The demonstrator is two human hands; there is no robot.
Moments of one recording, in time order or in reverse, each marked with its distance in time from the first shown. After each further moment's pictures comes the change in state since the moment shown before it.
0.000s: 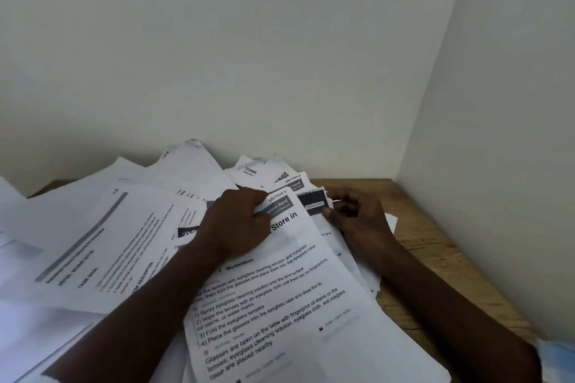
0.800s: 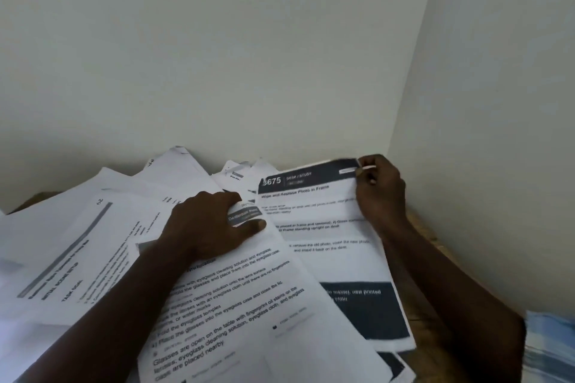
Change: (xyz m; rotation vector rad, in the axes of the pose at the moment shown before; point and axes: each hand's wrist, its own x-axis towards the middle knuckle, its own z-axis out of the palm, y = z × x) left_hand -0.001 -0.005 -0.023 0.359 -0.139 -0.074; right_hand 0.022 -0.031 -0.035 -0.382 0.463 -0.194
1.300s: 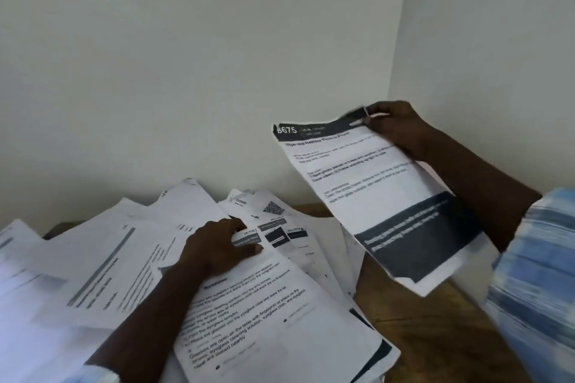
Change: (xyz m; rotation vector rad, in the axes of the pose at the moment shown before) left_hand -0.002 -0.009 0.005 -0.205 -0.071 -0.082; right_hand 0.114 -0.104 -0.095 0.087 -0.385 -0.147
